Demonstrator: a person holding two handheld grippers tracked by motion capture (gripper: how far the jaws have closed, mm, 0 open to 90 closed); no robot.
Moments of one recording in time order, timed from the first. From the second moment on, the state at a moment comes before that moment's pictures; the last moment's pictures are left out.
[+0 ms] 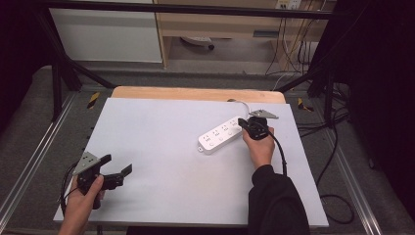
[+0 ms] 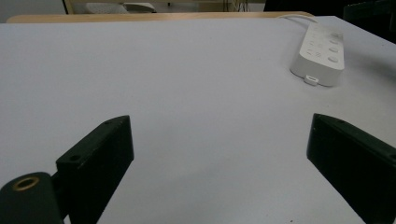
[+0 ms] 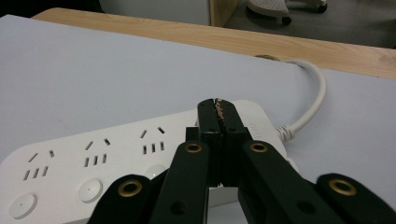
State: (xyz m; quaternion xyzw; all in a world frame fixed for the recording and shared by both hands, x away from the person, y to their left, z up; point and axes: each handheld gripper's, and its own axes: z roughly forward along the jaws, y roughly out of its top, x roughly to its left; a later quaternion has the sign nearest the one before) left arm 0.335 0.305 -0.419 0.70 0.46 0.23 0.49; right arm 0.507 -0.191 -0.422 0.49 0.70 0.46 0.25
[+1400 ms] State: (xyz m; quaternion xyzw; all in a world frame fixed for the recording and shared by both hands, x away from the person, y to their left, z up) left arm 0.335 0.304 -0.419 0.71 0.46 0.23 0.48; right arm 0.492 -0.175 -0.449 0.48 0.70 0.48 0.22
